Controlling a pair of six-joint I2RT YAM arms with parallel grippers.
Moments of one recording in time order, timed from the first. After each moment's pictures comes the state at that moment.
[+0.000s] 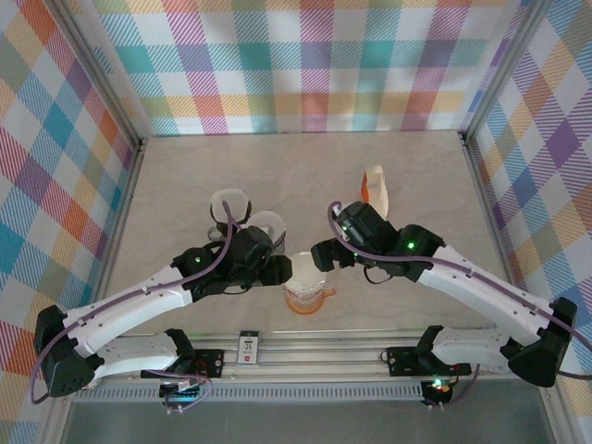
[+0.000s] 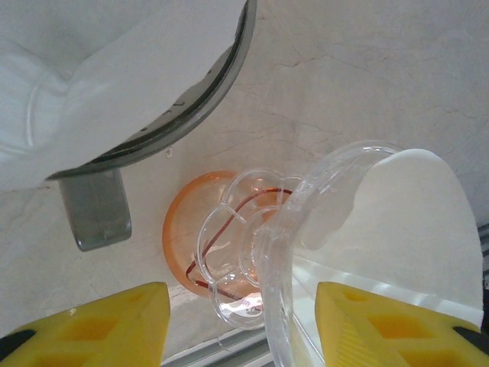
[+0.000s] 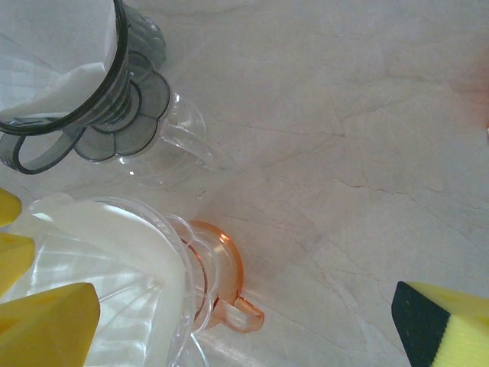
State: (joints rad) left arm -0.95 1.09 0.93 -0.71 -0.04 -0.89; right arm 0.93 1.16 1.16 -0.89 0.17 0.44
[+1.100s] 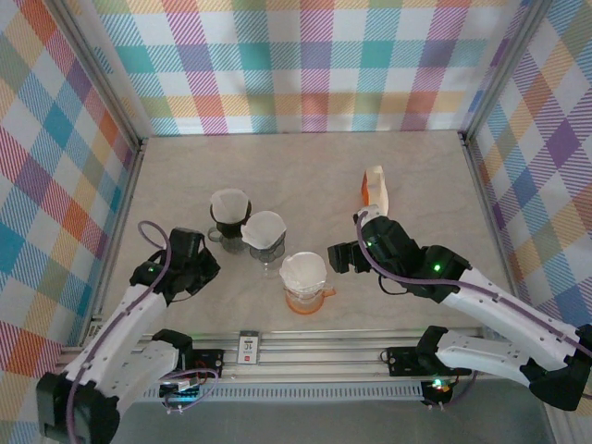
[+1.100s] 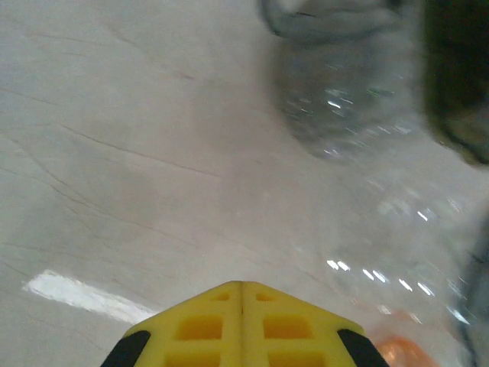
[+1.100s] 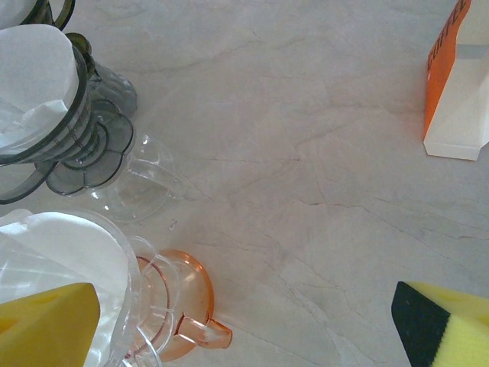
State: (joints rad) left arm -0.24 0.88 0.60 -0.75 0.03 -0.95; right arm 0.92 0.96 0.99 -0.79 0.28 0.48
